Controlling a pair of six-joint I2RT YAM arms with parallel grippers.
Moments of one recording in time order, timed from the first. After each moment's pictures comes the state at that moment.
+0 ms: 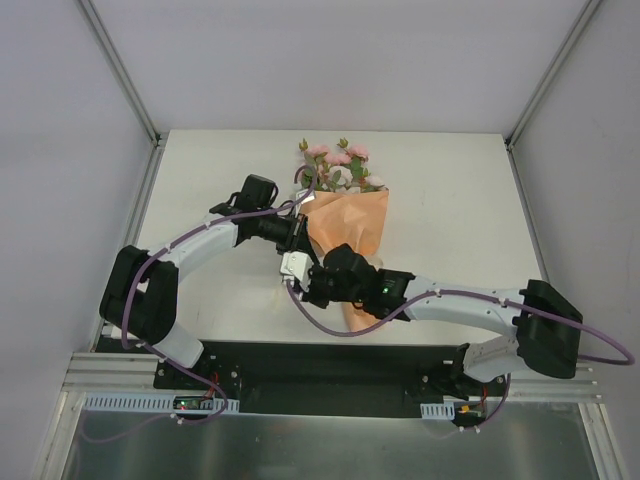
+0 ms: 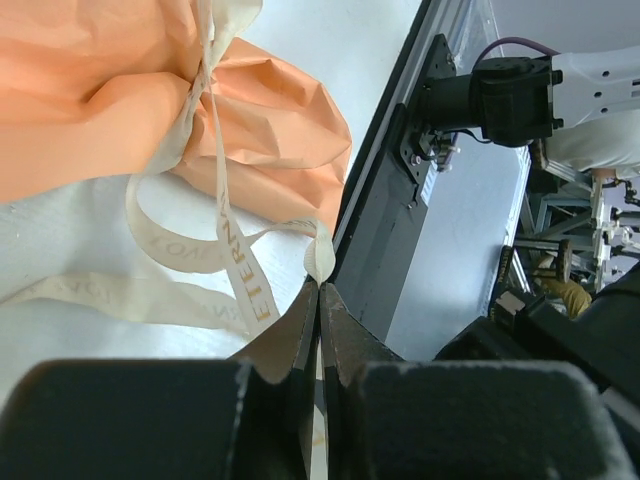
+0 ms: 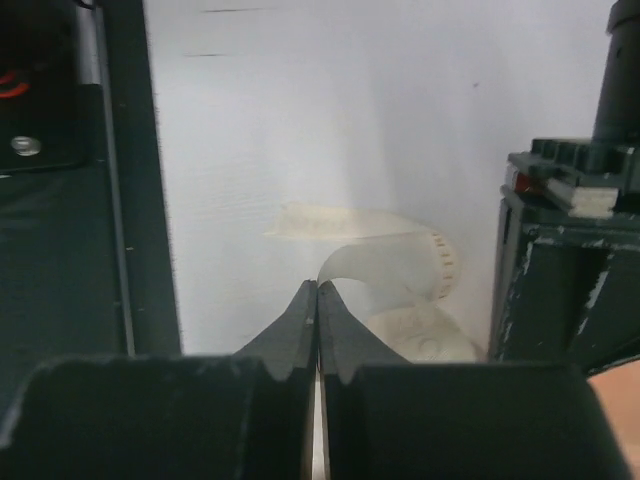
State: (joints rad) left arm -0.44 1.56 1.02 -0.37 1.03 -0.25; right arm 1.18 1.43 0.89 0.04 -0.09 -0.31
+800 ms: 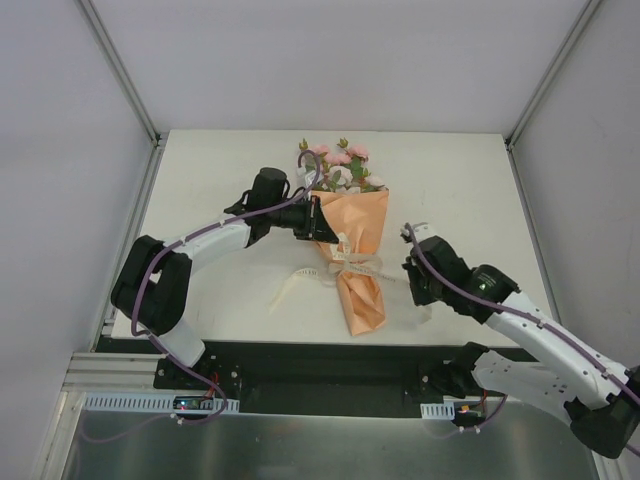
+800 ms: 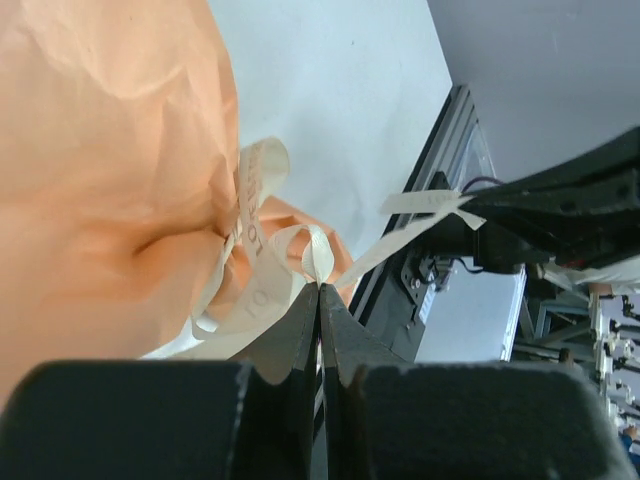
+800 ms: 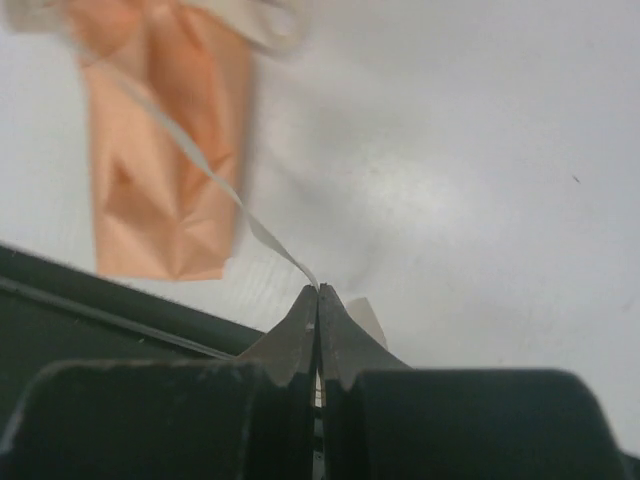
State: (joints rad) left arm -0.50 1.63 1.03 0.01 0.87 -0.57; right arm 0.84 0.87 0.83 -0.90 0.22 0.28
